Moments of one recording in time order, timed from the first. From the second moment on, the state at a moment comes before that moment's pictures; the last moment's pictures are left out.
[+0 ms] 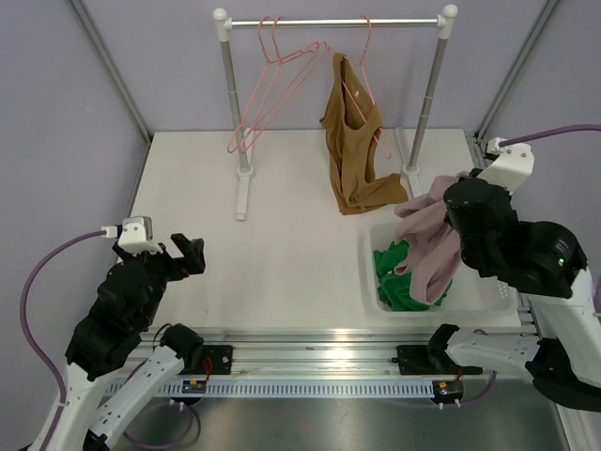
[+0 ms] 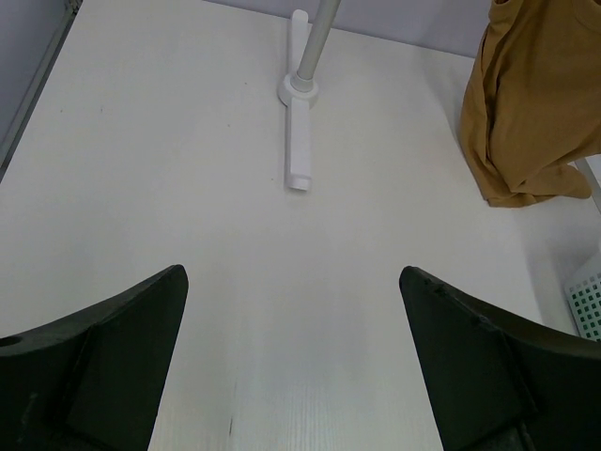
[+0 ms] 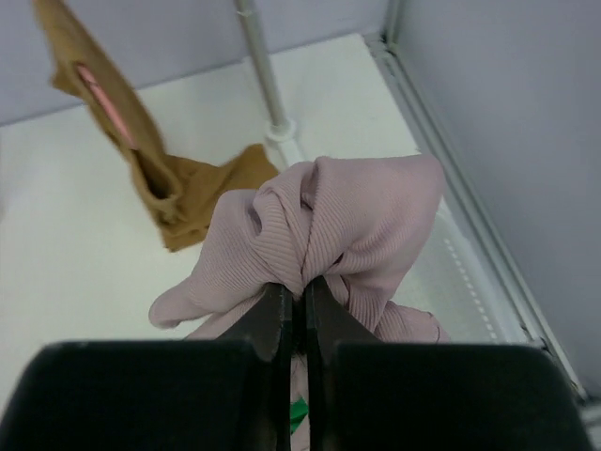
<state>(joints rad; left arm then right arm) -0.54 0.34 0.88 -0.79 -0.46 -0.35 0.90 1.06 1.76 -1.29 1.02 0.61</state>
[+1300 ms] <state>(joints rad) -0.30 0.38 0.87 -0.81 -0.52 -0.39 0.30 0.96 1.10 -0.94 0.68 0.81</state>
